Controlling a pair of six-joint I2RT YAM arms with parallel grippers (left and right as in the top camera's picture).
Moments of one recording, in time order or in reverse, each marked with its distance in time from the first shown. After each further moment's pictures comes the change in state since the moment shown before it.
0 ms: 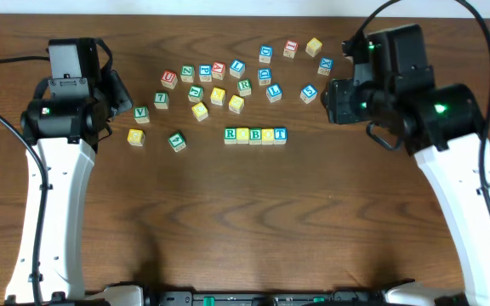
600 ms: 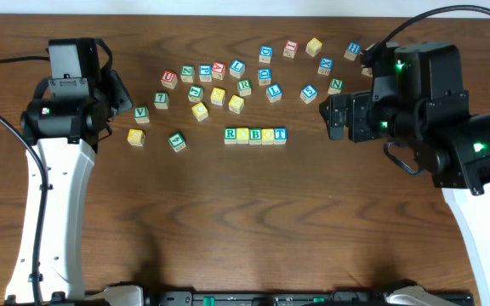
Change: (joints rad) left arm 0.000 0.000 0.000 0.000 0.000 0.000; right arm 0.000 -0.134 0.003 -0.068 -0.029 0.000
